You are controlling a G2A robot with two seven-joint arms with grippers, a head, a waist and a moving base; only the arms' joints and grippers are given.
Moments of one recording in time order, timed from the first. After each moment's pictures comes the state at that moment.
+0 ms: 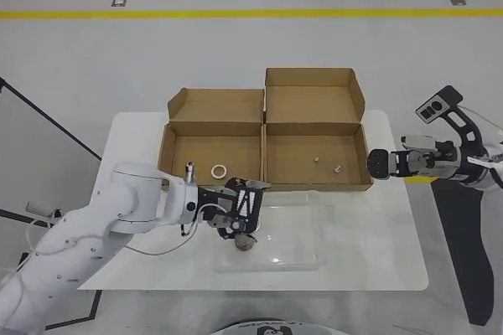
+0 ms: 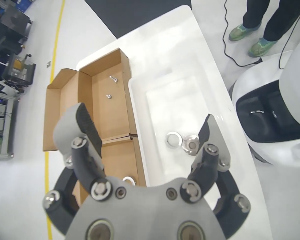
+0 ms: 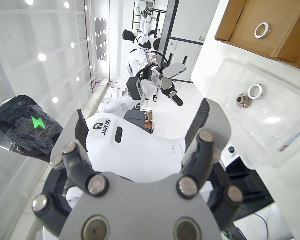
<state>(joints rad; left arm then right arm) 1.02 -0.82 -0.93 -2.14 0.93 -0.96 -0.64 -1.28 -0.95 1.76 -1.75 0.62 0.24 1.49</state>
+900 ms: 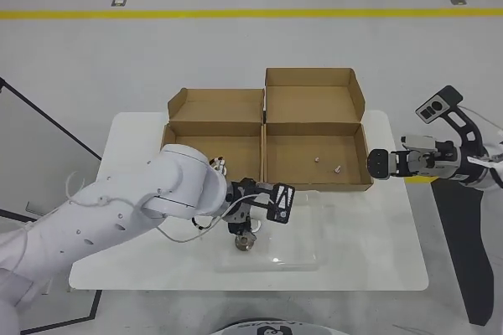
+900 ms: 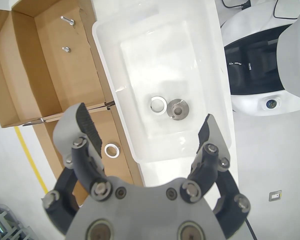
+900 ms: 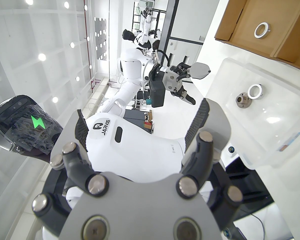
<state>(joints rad) 0.57 -0.86 -0.47 -2.04 0.61 -0.69 -1.11 -1.28 -0.95 1.76 -1.75 0.62 0.24 1.49</state>
